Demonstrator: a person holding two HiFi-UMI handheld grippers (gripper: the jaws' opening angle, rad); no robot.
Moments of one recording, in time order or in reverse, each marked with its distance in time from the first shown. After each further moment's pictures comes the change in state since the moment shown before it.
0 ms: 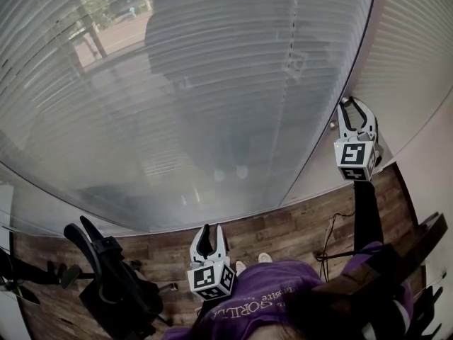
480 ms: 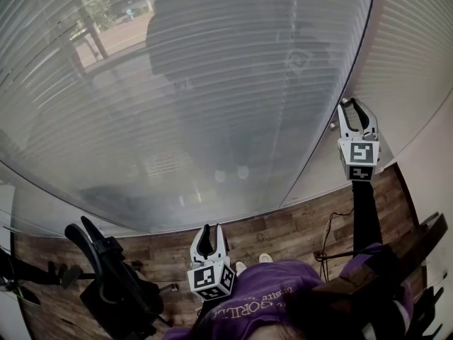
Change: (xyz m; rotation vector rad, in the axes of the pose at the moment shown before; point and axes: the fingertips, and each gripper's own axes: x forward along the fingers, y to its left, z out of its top) left arm -0.001 0.001 0.001 0.003 -0.003 0.005; right arm -0.004 -0.002 0.002 0.273 -0.041 0.036
